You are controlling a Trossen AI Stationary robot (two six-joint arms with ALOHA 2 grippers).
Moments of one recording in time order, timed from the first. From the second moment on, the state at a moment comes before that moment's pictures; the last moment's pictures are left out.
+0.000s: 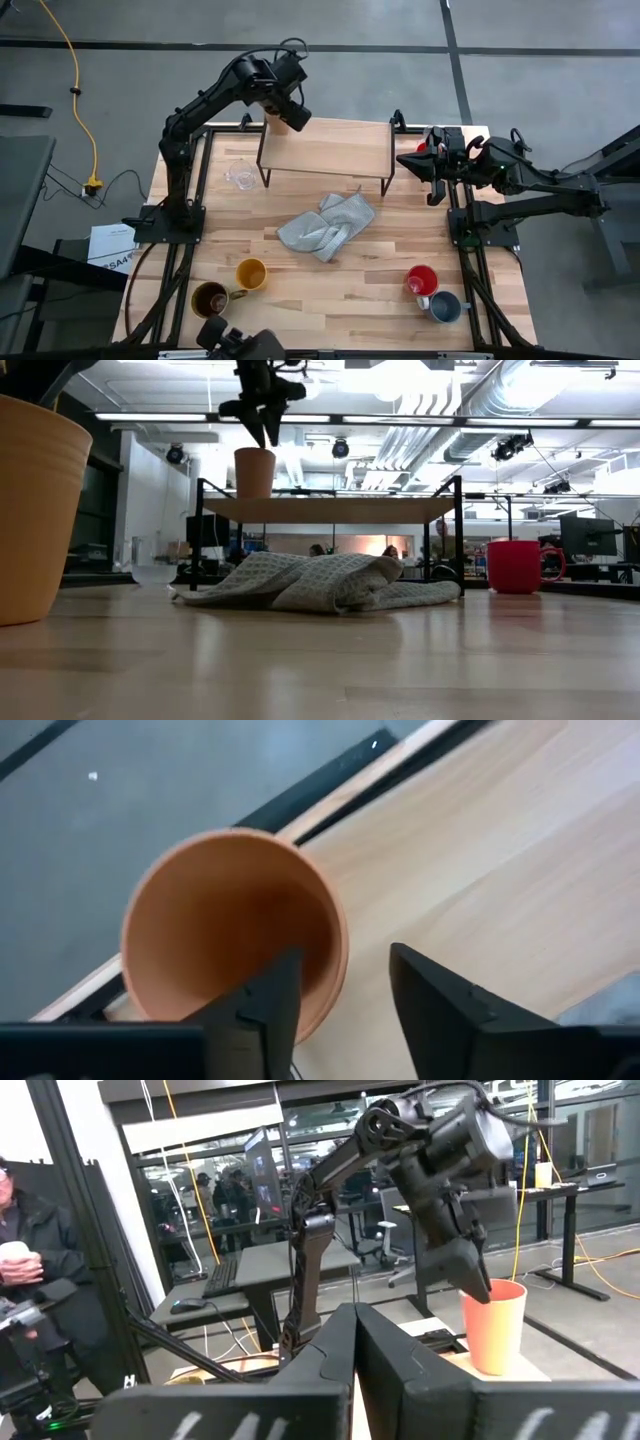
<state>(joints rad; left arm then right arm) 0.67 1.95 2.31 -1.52 -0.24 -0.32 -0.08 0.71 0.83 0.02 0.05 0.13</state>
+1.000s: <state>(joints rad) 0.11 1.47 2.23 -1.08 -0.46 -0.27 -0.08 0.71 0.83 0.06 0.05 0.10</state>
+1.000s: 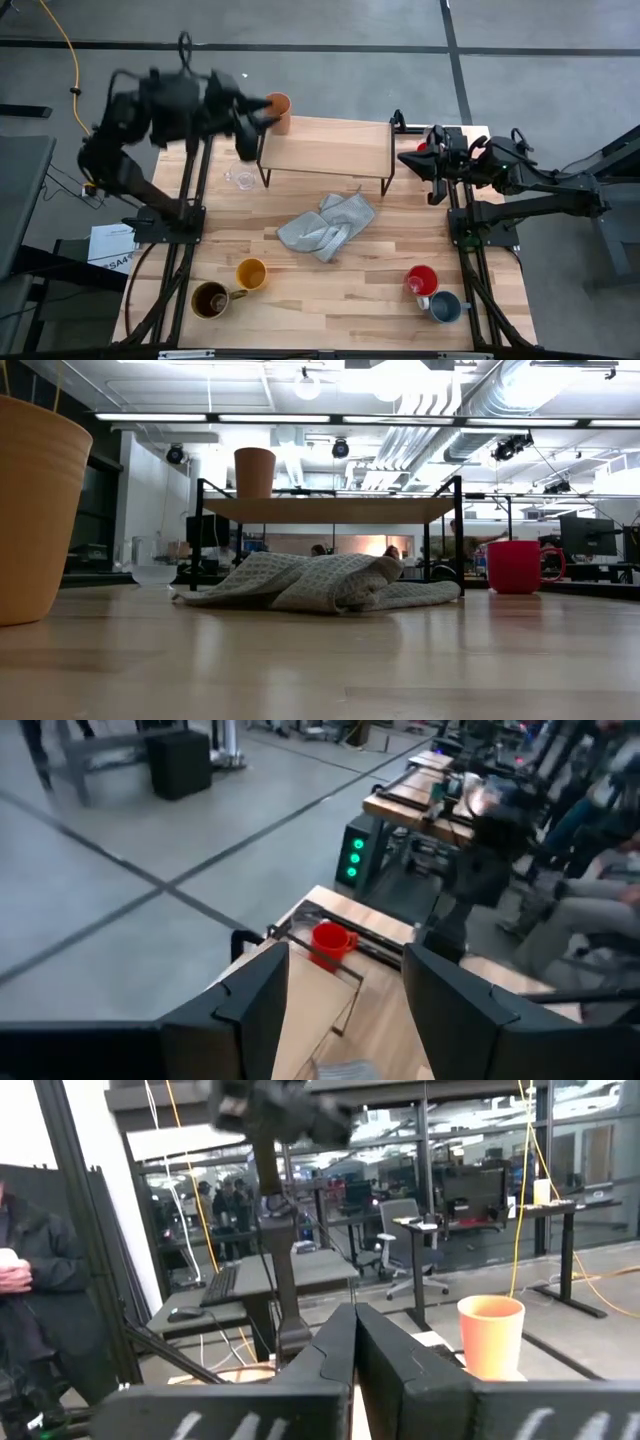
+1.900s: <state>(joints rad) -0.16 0.66 0.87 0.02 -0.09 -0.29 -0.08 0.71 0.83 0.08 0.00 0.16</state>
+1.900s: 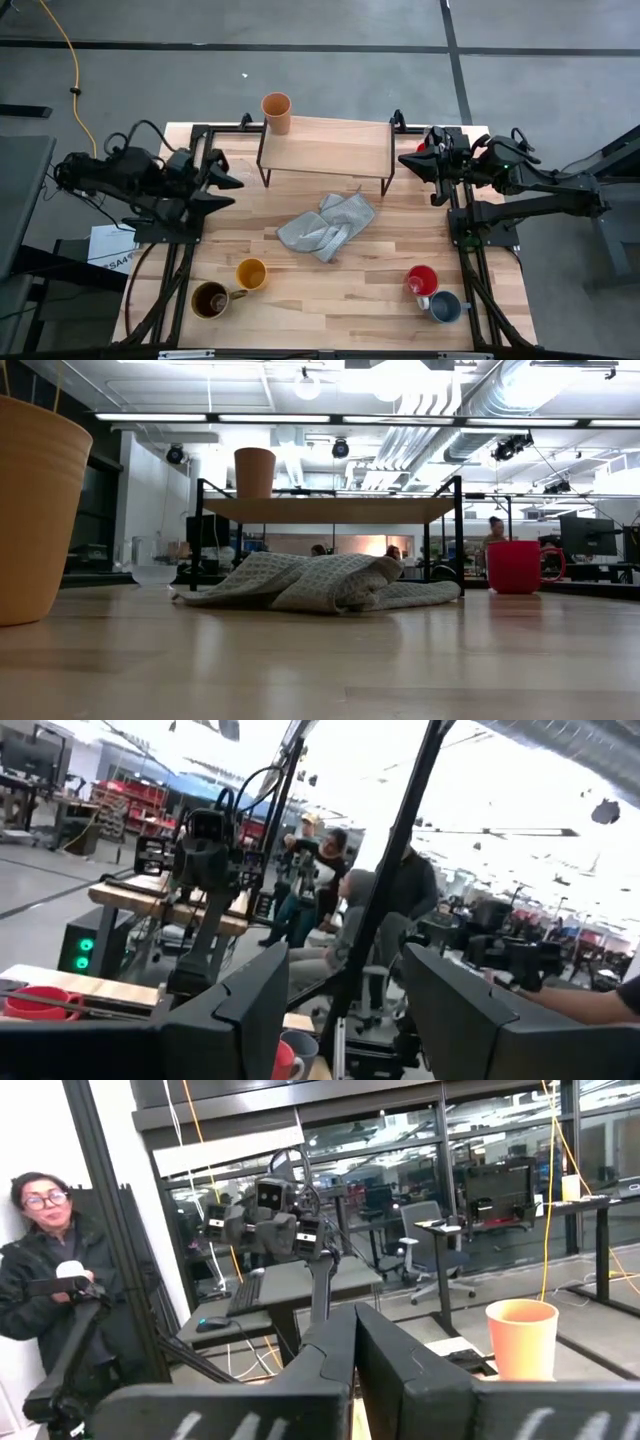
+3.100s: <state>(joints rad) -0.16 0.90 0.95 -0.25 -0.06 -0.44 -0.08 0.71 0.83 0.04 -0.04 0.16</state>
